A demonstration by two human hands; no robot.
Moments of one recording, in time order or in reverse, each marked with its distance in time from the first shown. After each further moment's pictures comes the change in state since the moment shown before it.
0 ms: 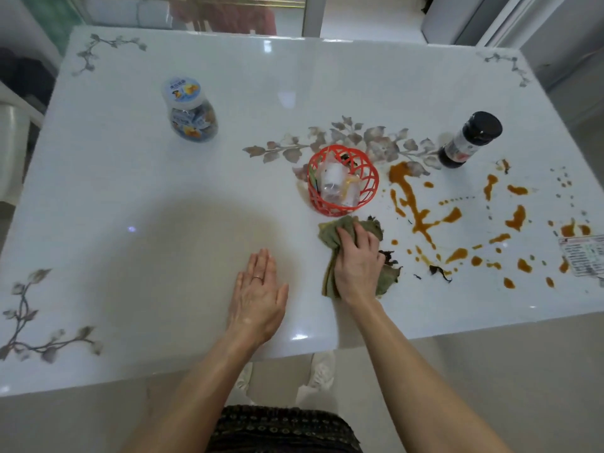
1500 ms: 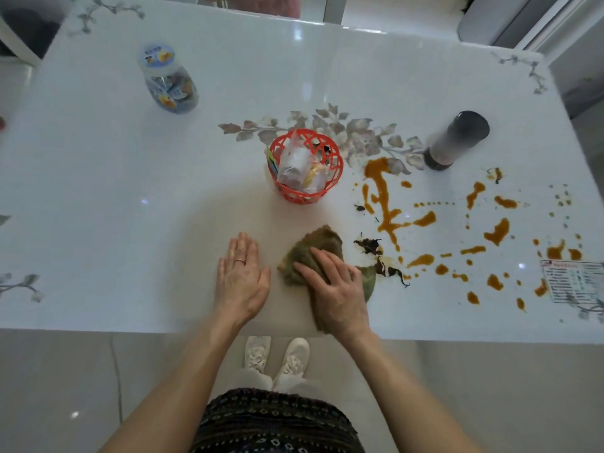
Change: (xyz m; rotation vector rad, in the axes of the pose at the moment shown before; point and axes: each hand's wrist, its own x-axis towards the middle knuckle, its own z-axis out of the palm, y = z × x) left_hand 0.010 0.082 0.041 -0.112 0.113 -0.237; right_hand -0.025 0.119 -0.012 0.013 0.020 -0.717
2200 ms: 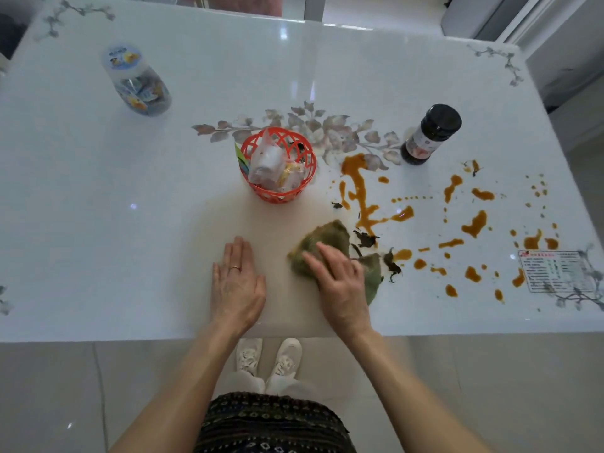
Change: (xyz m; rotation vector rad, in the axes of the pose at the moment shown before) left_hand -0.011 0.030 0.018 0.016 0.035 0.036; right_hand -0.008 0.036 -0.013 0.024 0.115 0.096
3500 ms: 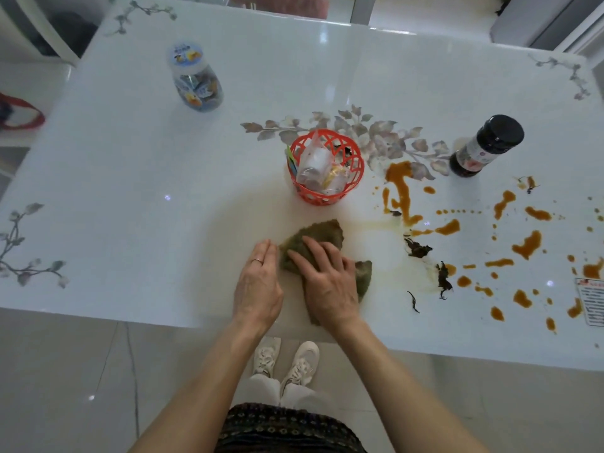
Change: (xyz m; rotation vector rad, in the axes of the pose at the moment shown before) left_hand -0.003 -0.023 -0.011 -0.135 0.228 0.055; right_hand 0.034 -0.067 0.031 -0.057 -0.145 -0.160
